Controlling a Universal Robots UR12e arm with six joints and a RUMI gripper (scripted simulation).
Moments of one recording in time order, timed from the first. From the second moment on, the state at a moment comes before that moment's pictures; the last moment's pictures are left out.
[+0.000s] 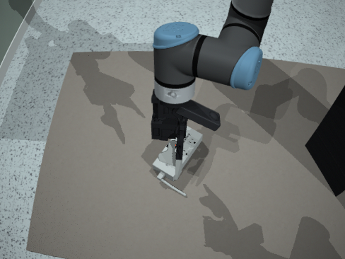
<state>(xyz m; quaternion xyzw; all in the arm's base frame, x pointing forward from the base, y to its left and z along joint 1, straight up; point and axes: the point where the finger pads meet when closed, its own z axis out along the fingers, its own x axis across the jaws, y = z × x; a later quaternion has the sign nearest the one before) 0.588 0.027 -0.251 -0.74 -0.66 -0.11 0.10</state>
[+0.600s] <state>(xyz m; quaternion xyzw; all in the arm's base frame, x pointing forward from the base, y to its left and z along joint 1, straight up) 0.599 -0.015 -0.249 -0.86 -0.49 -0.03 0.14</state>
